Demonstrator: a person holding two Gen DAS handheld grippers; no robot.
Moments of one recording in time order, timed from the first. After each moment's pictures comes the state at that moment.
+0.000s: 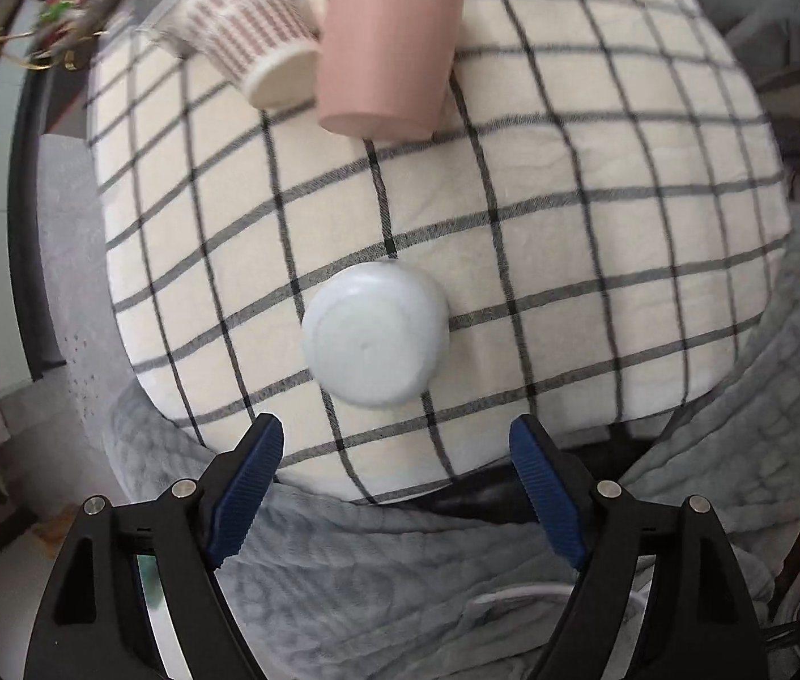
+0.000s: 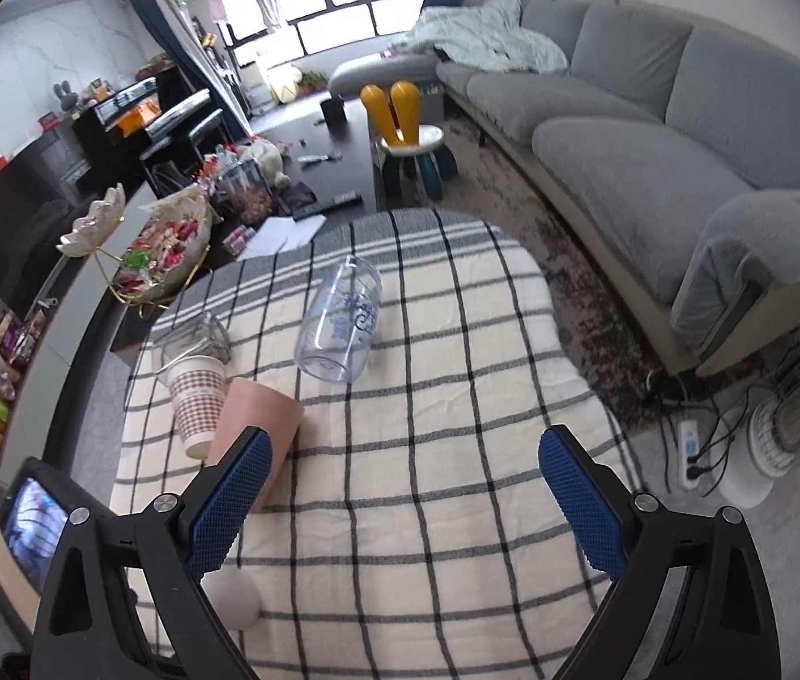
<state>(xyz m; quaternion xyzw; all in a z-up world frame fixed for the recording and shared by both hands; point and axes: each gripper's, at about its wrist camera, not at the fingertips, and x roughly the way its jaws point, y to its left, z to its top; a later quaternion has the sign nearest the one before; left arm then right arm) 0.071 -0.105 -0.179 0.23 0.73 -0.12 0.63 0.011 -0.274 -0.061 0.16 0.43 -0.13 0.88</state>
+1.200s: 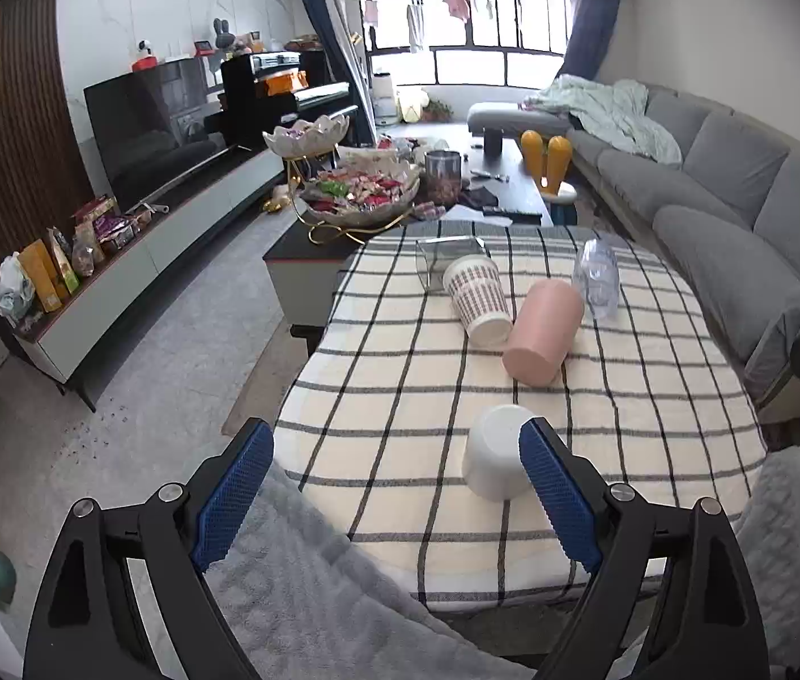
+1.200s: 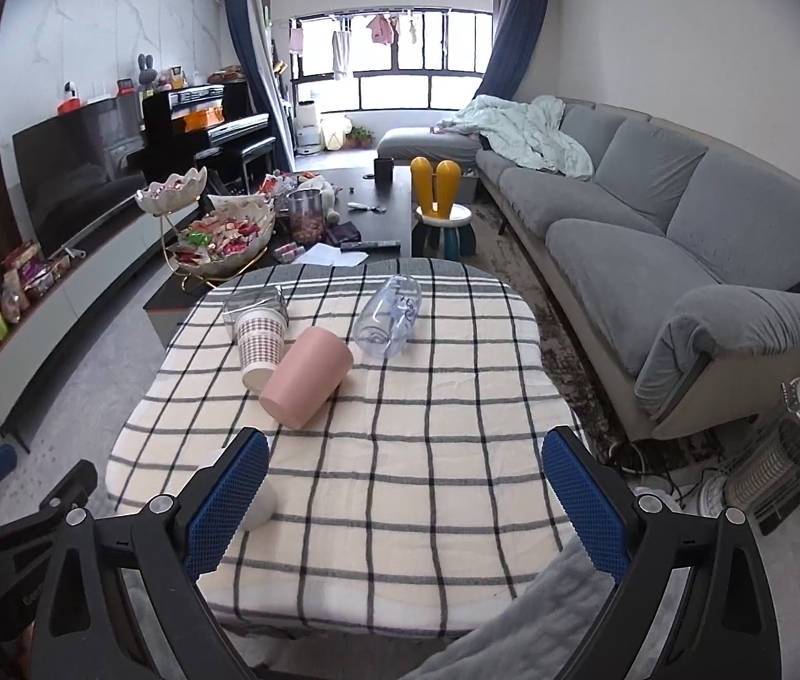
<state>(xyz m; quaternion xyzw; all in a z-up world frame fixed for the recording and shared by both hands) -0.073 0.020 -0.083 0.05 0.36 -0.02 0.93 -0.113 -0.180 -0.025 0.04 0.35 -0.12 0.93</state>
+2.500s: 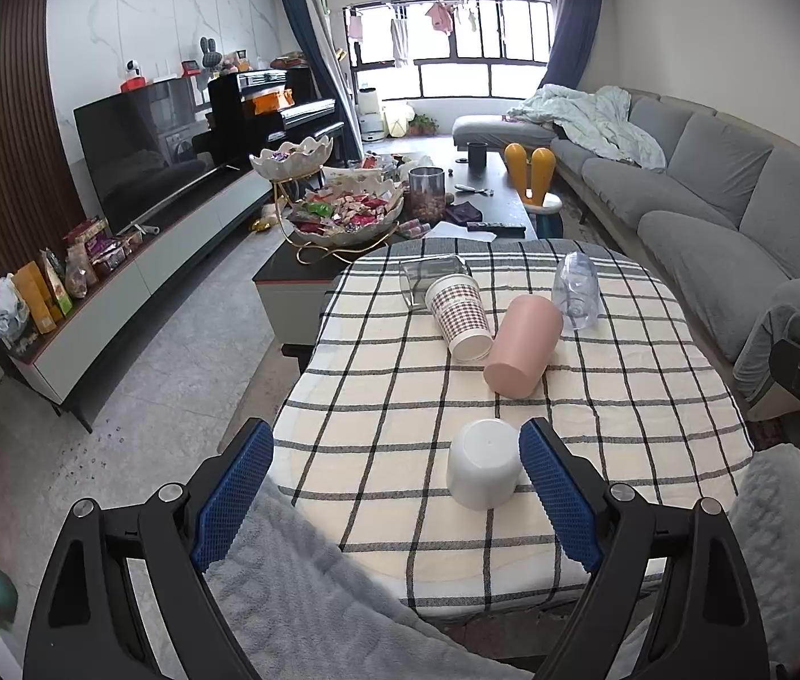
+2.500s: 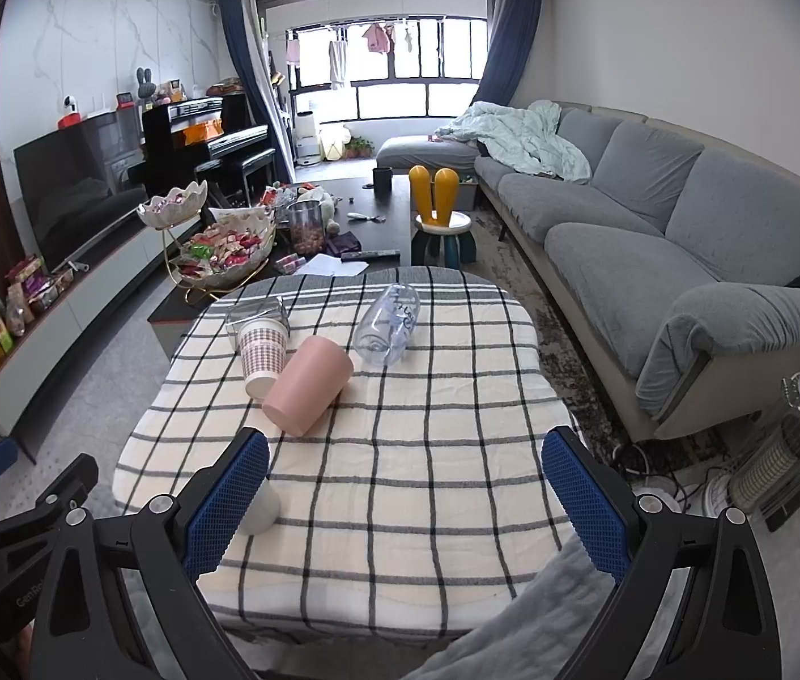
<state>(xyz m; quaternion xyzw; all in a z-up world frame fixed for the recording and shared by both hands) -0.081 0.009 -0.071 0.06 0.34 -0.03 0.94 -0.120 -0.185 -0.023 0.05 0.34 -0.12 0.93</state>
